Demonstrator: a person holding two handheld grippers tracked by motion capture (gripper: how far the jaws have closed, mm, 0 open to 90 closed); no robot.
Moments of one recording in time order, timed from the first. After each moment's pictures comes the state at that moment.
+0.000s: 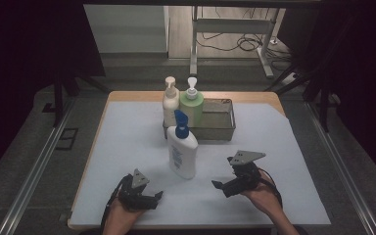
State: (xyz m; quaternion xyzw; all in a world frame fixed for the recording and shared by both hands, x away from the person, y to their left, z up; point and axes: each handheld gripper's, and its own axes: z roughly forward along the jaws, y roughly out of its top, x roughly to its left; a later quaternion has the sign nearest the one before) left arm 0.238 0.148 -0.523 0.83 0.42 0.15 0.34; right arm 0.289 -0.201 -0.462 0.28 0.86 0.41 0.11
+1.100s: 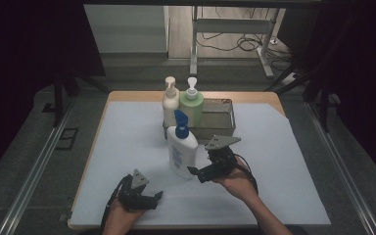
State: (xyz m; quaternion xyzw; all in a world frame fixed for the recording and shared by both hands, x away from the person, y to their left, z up) left arm 0.237 0.149 -0.524 0.83 0.42 0.15 0.34; right arm 0.311 -0.133 -0.428 0.27 0.85 0.43 0.12
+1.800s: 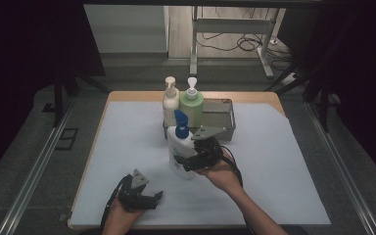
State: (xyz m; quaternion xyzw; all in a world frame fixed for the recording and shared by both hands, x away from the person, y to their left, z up) left arm 0.238 0.149 -0.524 0.83 0.42 0.15 0.34; right arm 0.326 -0.095 -0.415 0.28 0.84 0.44 0.12
